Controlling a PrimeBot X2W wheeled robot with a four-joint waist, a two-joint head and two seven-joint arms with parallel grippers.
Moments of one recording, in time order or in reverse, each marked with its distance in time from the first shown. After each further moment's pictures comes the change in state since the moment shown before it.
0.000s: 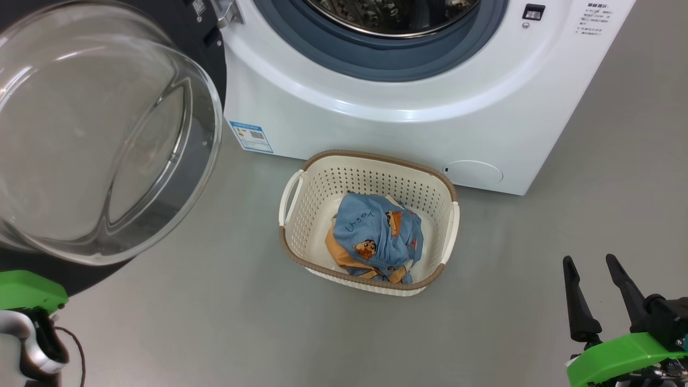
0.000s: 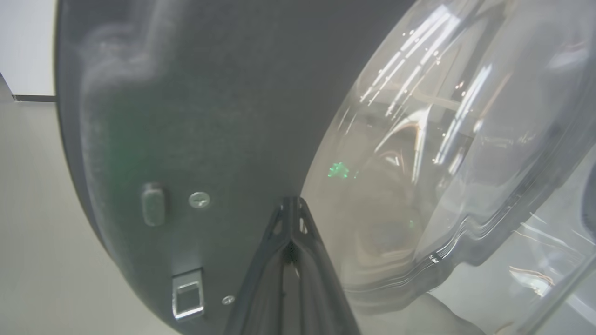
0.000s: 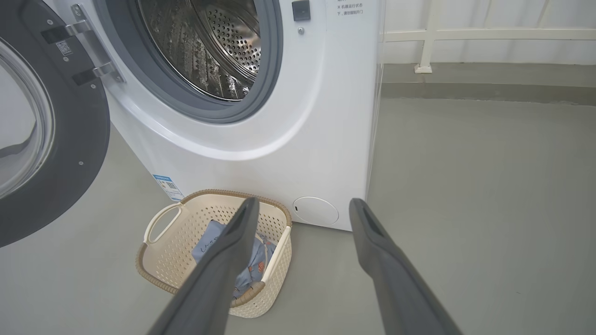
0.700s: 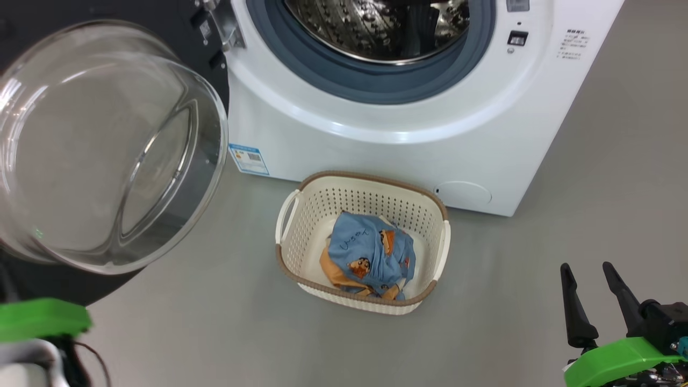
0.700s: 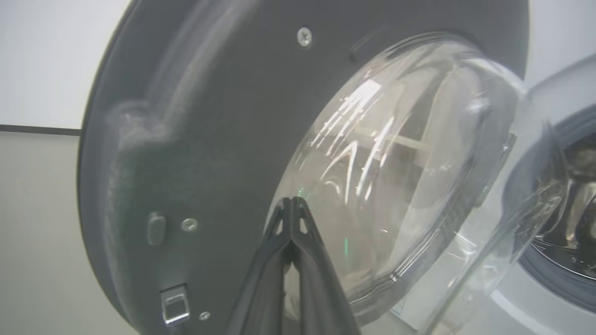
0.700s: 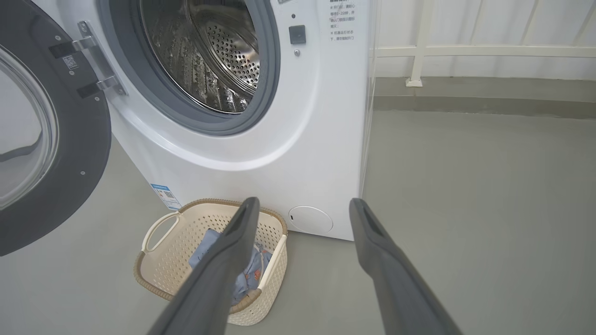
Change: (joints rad) left arm 0.142 -0.141 0.178 -0.227 0.220 -0.188 0.000; right arm 0.001 0.006 0.000 0.039 0.001 0.000 -0.012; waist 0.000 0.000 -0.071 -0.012
